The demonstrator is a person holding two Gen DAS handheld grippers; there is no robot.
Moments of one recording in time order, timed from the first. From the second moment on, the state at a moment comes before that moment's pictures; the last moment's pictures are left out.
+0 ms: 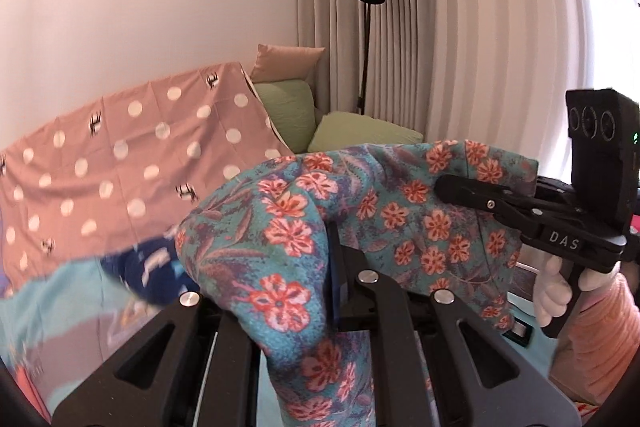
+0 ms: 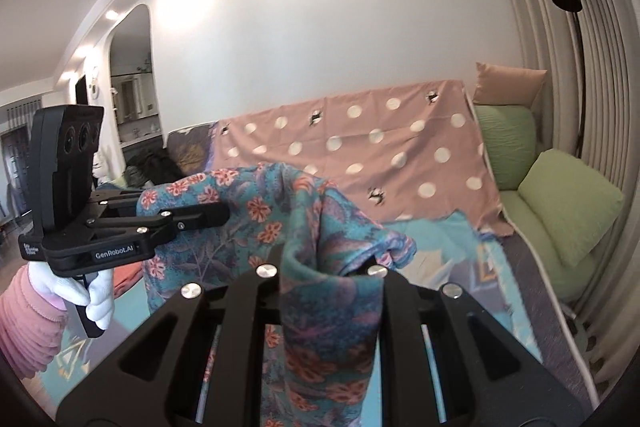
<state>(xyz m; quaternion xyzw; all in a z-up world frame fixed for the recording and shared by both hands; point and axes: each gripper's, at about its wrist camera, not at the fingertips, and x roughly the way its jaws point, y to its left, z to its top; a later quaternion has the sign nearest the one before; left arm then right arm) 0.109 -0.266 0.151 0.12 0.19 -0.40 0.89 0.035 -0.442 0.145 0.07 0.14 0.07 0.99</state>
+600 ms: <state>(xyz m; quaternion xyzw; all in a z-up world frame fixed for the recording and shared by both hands) 0.364 -0.377 0.009 0.17 0.32 -0.30 0.88 0.304 -0.547 -0.011 0.08 0.33 -0.14 0.93</state>
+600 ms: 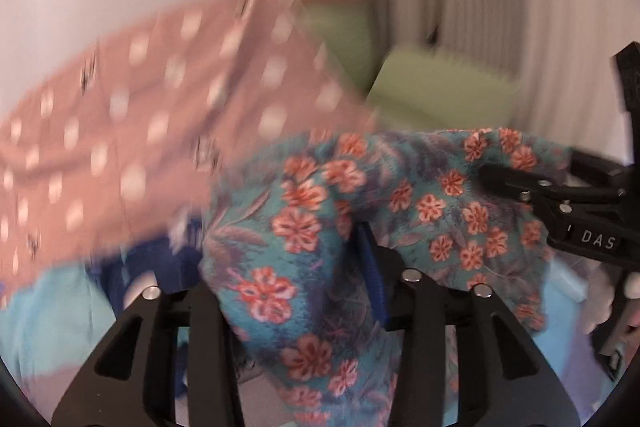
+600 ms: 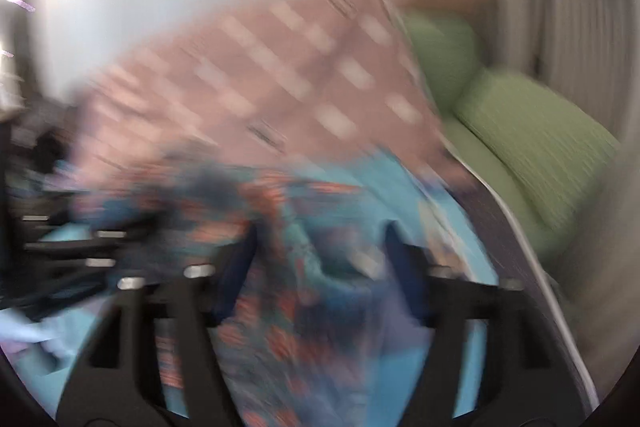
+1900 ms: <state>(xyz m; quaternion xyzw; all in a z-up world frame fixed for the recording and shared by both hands) 0.080 -0.187 0.036 0.09 0.22 -0.24 0.94 -0.016 -0.369 0.025 0.08 0.28 -0.17 0.94</state>
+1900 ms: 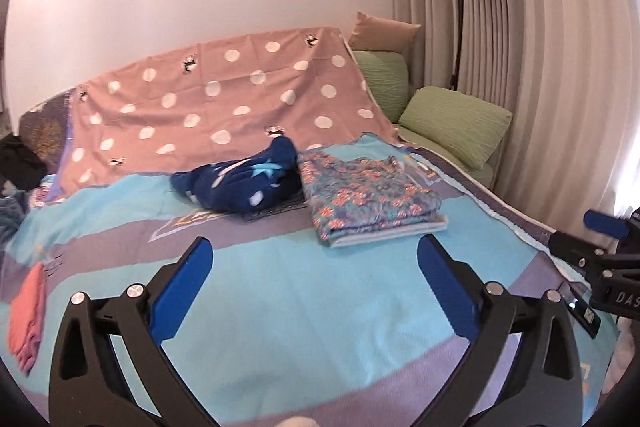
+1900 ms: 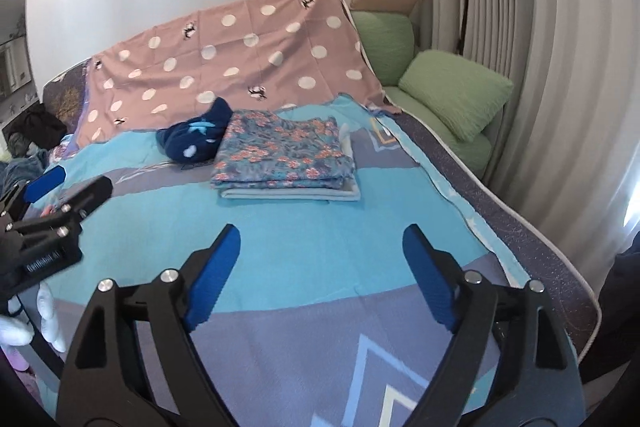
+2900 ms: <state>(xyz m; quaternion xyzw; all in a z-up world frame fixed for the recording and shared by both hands) -0.006 -0.139 0.042 0.09 0.24 -0.24 0.94 -0.053 -0.304 0.014 0.06 0.31 -0.16 0.94</state>
